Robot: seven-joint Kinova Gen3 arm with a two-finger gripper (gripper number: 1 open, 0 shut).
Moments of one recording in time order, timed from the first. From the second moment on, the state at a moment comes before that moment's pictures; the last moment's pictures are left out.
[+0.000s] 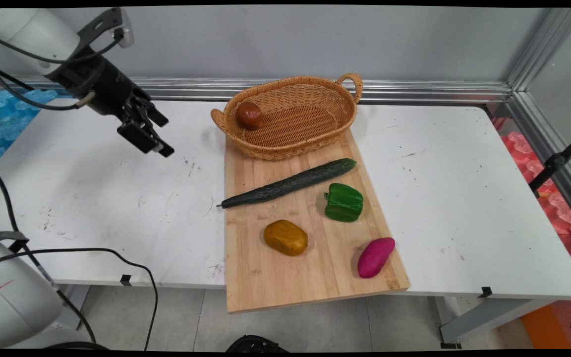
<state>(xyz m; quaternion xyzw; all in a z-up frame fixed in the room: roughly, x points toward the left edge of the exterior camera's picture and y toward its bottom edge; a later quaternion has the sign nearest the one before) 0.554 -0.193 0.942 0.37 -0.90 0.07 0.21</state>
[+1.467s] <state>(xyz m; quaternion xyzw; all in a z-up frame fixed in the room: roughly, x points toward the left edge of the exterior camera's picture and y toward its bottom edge) 0.381 -0.215 0.874 0.02 -0.98 -0.01 0.19</state>
